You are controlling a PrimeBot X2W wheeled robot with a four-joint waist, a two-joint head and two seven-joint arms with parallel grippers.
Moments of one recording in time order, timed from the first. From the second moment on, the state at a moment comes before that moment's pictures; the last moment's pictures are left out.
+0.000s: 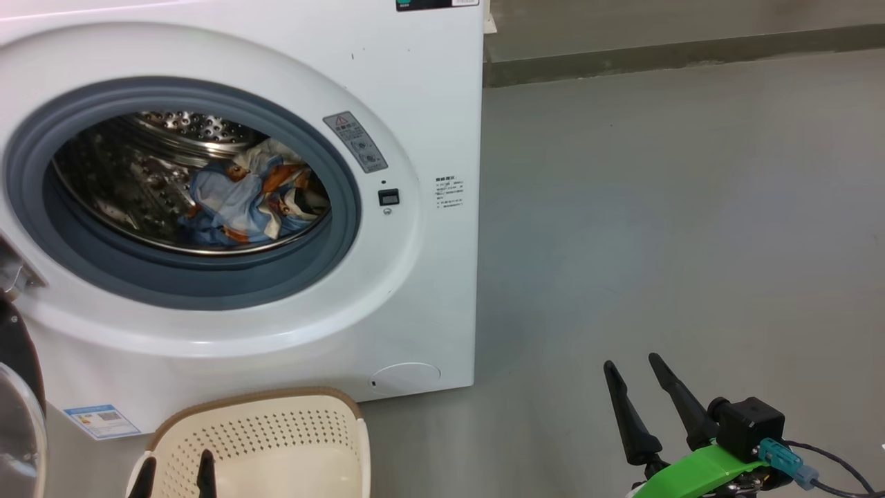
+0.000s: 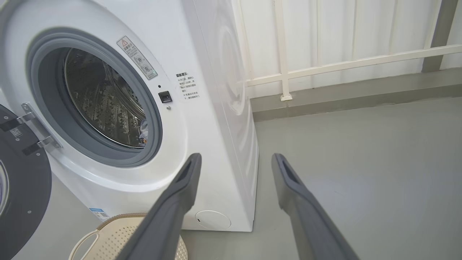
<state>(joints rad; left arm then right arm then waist) 0.23 0.05 0.07 0.01 -0.21 0.05 -0.26 -0.08 -0.05 0.10 0.29 0.29 0.13 -0.26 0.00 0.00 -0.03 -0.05</state>
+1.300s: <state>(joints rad) 0.22 0.05 0.10 0.01 -0.21 0.03 -0.26 -0.08 -0.05 0.09 0.28 0.29 0.13 -0.26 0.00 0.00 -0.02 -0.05</state>
